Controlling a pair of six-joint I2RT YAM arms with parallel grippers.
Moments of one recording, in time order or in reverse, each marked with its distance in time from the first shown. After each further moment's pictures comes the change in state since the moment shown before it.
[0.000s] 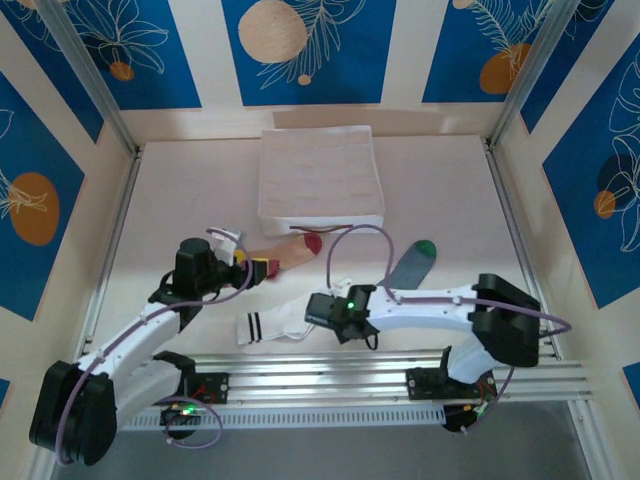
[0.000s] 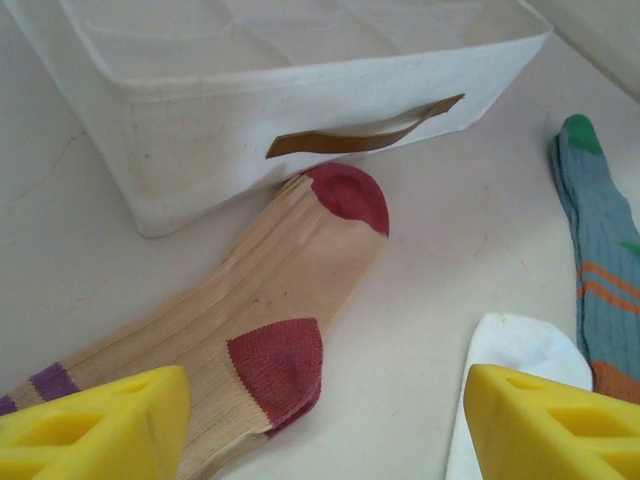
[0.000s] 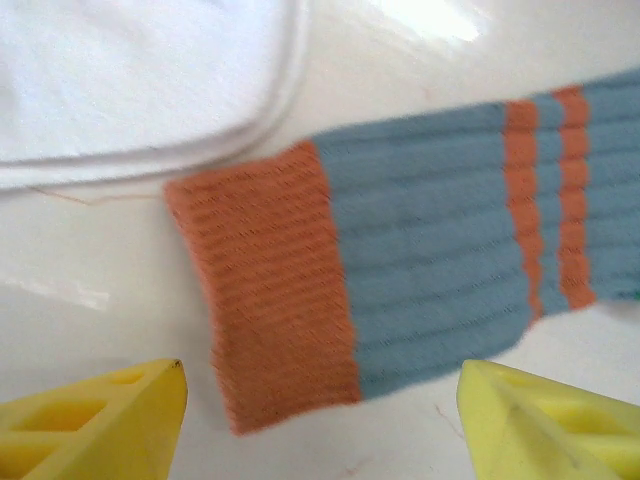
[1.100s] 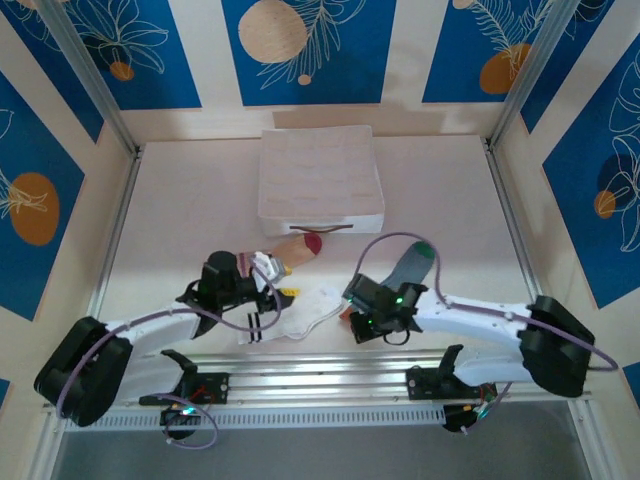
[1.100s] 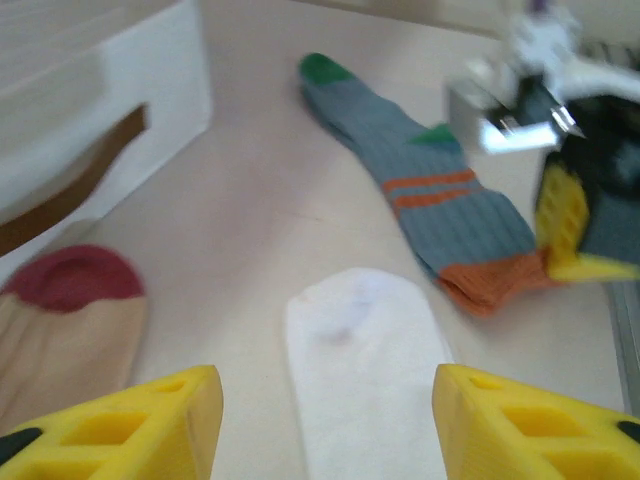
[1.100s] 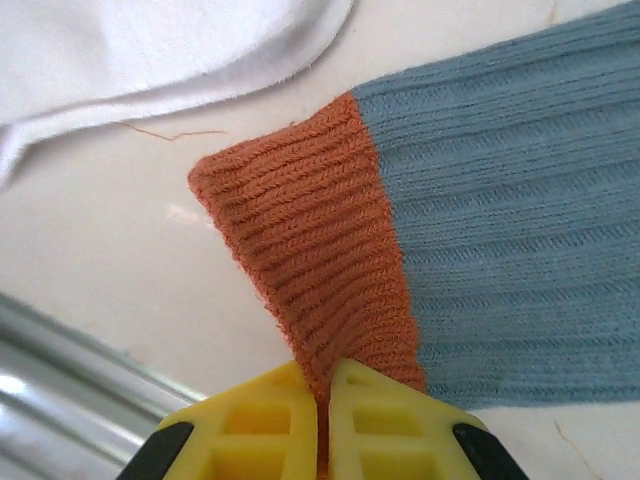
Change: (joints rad) left arm -0.249 0.193 -0.095 0.393 0.236 0.365; right arm -0.261 -0.383 -0.335 0.304 -0.457 -0.142
